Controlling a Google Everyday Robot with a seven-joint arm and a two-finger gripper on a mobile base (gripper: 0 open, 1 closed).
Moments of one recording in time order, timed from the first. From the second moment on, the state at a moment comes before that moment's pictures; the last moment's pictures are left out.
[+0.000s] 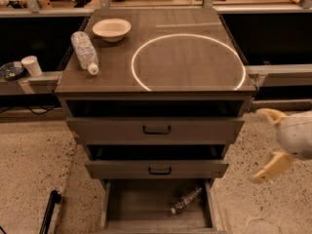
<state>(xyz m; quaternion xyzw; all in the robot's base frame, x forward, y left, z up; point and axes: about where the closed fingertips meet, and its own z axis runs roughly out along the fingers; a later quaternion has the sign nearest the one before) 0.437 -0.253 0.779 -0.55 0.76 0.12 0.33</state>
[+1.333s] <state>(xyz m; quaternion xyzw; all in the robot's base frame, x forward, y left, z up) 0.421 -0.150 0.517 -0.67 0.68 0.14 0.27</state>
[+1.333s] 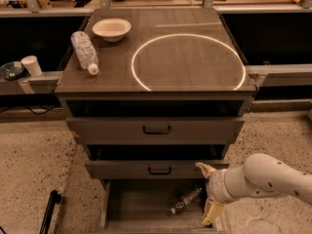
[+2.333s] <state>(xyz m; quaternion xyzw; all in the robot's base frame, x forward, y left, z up) 0.489 -0.094 0.361 -0.71 0.64 0.12 0.26</state>
